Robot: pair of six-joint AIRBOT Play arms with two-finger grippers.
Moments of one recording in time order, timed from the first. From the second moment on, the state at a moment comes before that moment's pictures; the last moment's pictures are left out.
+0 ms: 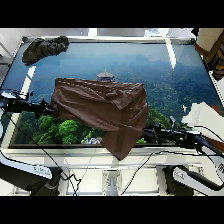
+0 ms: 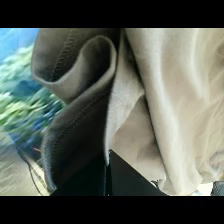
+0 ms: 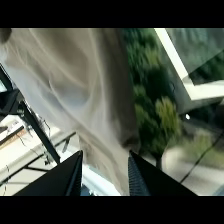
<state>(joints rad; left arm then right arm) 0.50 -1.70 1.17 0.87 -1.33 -1.23 -0.36 -1.19 0.23 -0.31 1.11 1.04</state>
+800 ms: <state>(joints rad) 0.50 -1.70 1.17 0.85 -1.33 -1.23 -0.36 -1.21 0.24 -0.33 1.04 1.04</state>
